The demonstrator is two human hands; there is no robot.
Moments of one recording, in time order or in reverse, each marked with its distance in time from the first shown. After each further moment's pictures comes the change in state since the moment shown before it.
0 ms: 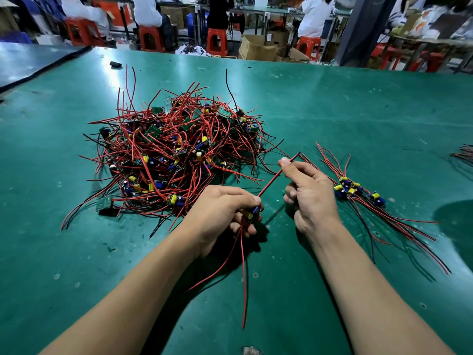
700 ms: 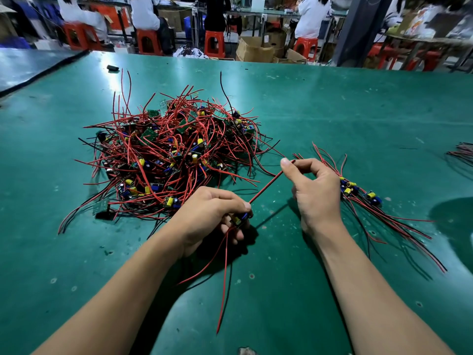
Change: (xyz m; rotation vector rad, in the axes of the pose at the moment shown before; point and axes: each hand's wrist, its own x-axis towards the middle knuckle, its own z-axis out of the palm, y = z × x) left_hand -0.003 0.000 -0.011 0.101 -0.032 -0.046; right_hand 0.011 0.003 -0.022 -0.414 0.081 -0.381
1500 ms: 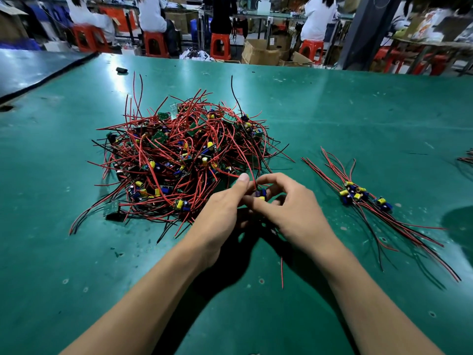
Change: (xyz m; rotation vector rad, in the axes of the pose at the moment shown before) left_hand 0.001 -0.002 0.018 -0.249 0.037 0.051; right_hand -0.040 -0.031 0.014 -0.367 -0.470 0.015
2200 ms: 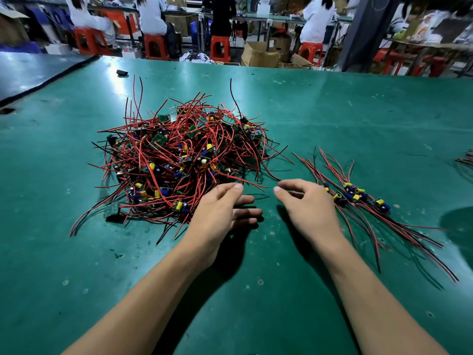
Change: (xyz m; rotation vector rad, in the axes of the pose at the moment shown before) left_hand 0.005 0.000 -0.003 -0.103 0.171 0.028; right_hand 0.016 0.019 -0.015 -0.129 0.223 0.106
